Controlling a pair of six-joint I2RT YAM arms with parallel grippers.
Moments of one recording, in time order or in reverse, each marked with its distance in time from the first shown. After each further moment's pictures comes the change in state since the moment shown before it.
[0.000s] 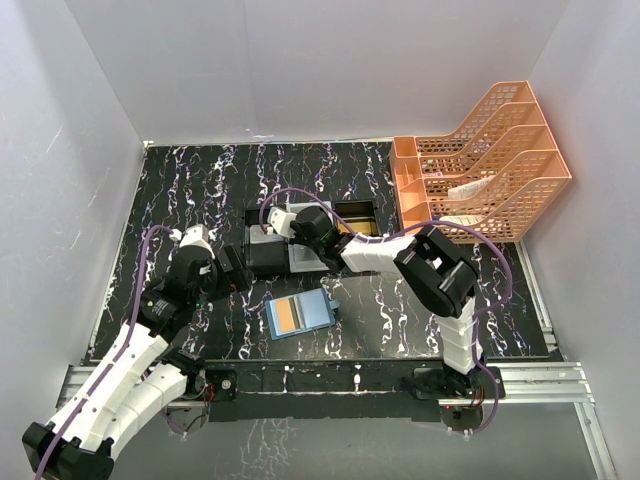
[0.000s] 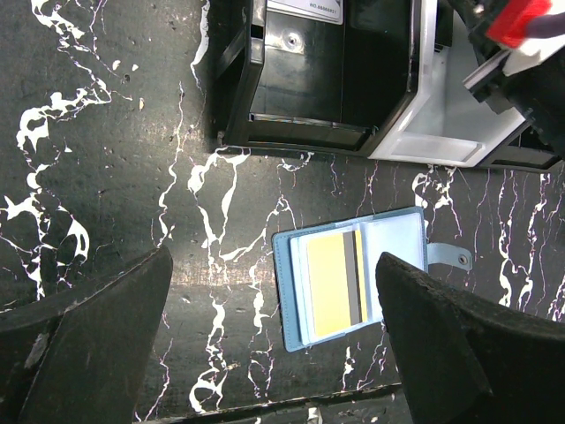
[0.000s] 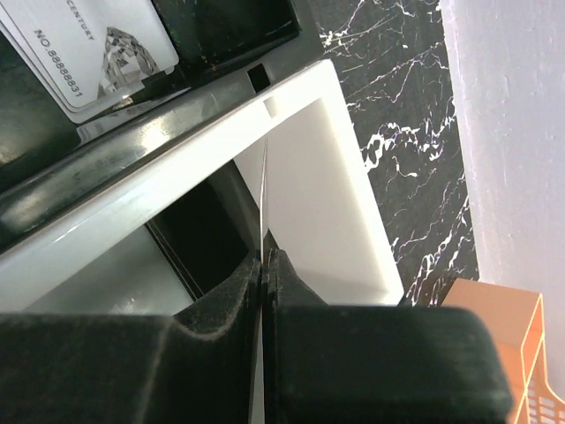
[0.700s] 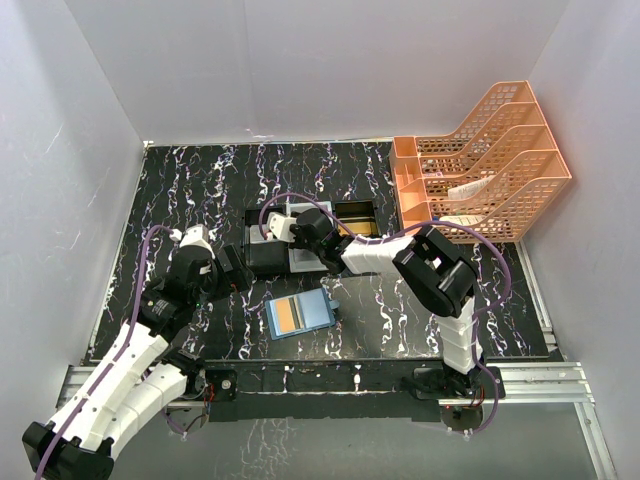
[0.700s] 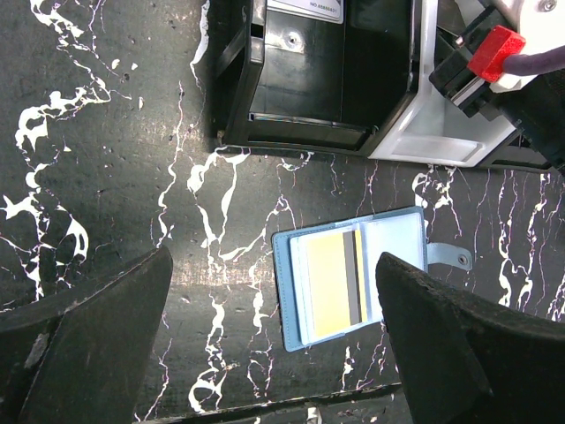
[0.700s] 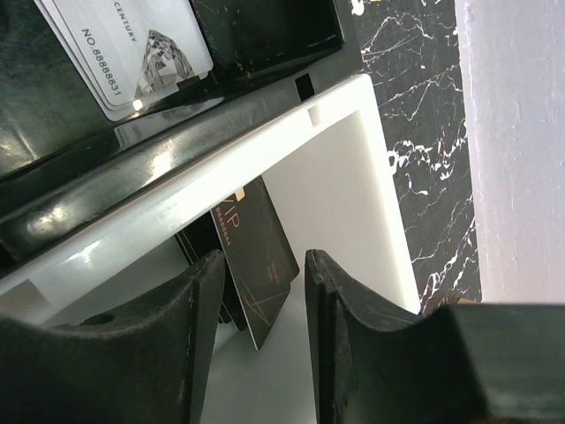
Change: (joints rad) left arm 0.000 0.003 0.000 0.000 0.001 -0.002; right arm 0.000 0.018 -0.011 0.030 -0.048 -0.051
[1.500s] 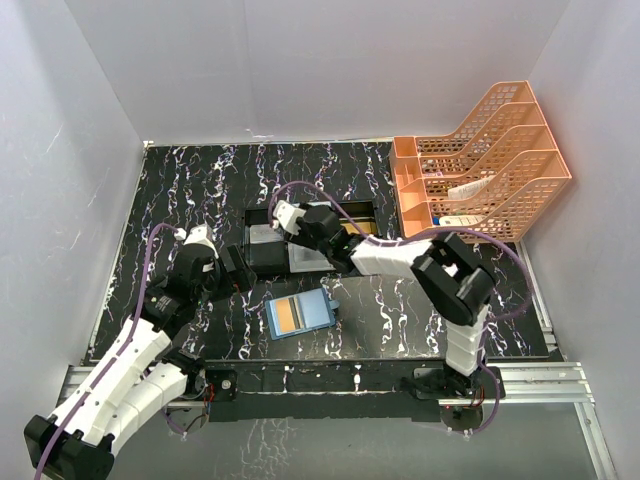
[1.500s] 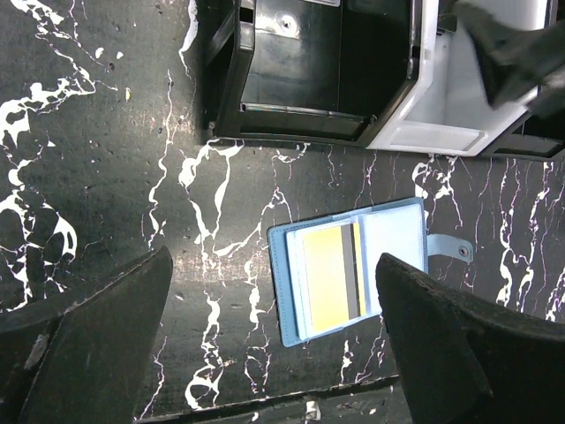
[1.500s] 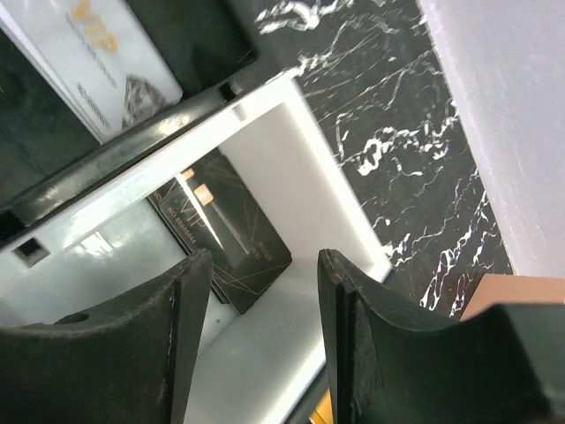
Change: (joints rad) left arm 0.000 0.033 0.000 0.009 0.029 0.003; right arm -0.002 -0.080 -0.040 0.004 0.000 0.126
